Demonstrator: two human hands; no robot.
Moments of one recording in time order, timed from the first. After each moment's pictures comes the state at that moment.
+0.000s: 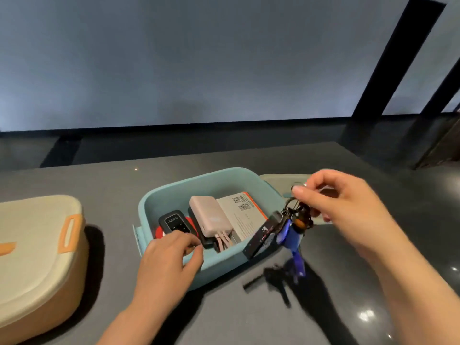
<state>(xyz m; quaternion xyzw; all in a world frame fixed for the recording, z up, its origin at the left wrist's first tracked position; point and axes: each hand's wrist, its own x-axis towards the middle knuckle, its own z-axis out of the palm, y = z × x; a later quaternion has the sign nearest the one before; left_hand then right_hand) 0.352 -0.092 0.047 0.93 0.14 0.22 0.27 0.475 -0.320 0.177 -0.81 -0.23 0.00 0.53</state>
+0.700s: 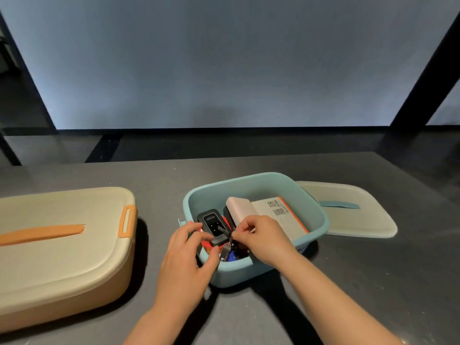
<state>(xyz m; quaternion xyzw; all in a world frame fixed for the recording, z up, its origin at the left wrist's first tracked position) 0.320 -0.071 0.034 0.87 0.21 0.29 0.35 0.456 -0.183 0.071 -0.88 -0.28 0.15 0.37</state>
